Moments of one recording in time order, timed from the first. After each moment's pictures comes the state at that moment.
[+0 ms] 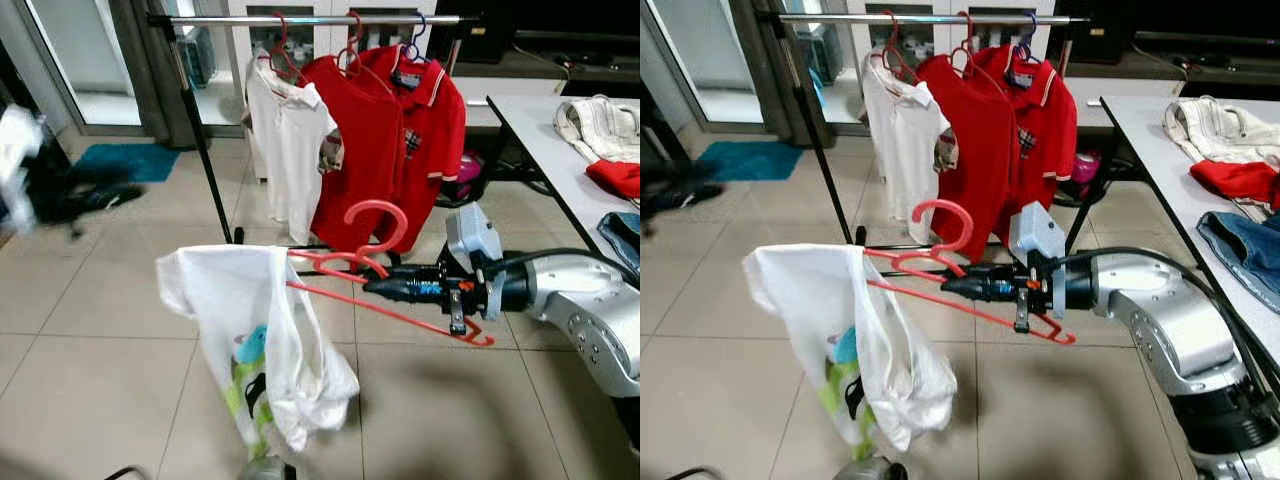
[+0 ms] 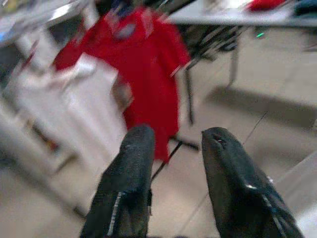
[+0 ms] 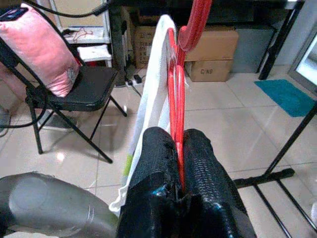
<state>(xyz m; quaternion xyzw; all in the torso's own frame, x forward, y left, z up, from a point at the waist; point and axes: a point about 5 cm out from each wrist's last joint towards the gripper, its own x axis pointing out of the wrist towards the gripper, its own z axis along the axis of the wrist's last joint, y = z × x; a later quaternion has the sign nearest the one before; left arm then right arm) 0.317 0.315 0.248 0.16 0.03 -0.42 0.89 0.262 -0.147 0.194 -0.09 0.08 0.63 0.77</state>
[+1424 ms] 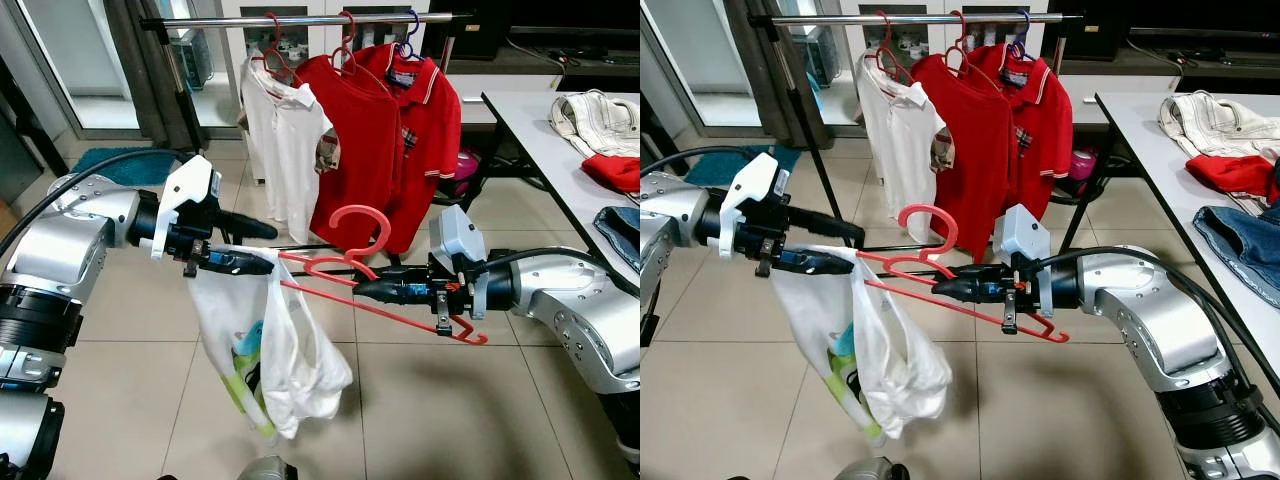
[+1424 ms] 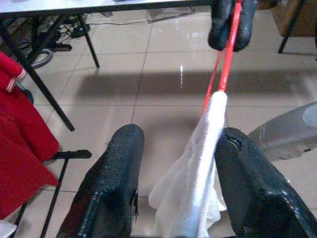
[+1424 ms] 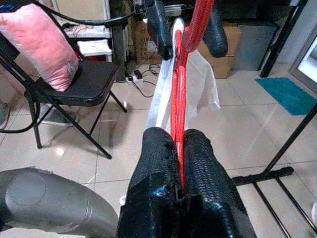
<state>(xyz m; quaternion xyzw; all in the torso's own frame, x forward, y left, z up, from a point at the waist) 0.313 0.195 0.217 0.19 0.12 -0.66 0.72 0.264 -0.137 0.191 -0.11 0.08 0.63 0.76</state>
